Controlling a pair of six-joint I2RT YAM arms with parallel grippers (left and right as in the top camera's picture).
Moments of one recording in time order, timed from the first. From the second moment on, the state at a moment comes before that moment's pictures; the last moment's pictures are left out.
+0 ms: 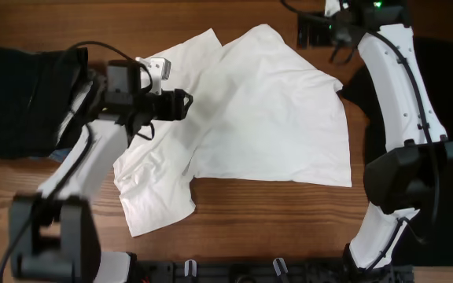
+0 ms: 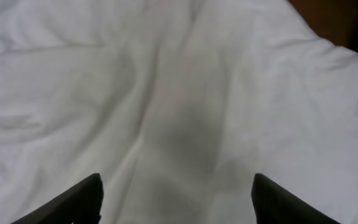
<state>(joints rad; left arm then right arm) -0.12 1.62 0.99 -0.27 0.37 -0.14 0.14 2.03 2.06 -1.12 0.00 0.12</state>
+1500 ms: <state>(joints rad) 0.06 1.73 1.00 -0.53 0.16 -0.35 -0.26 1.71 1.03 -0.94 -0.24 0.48</state>
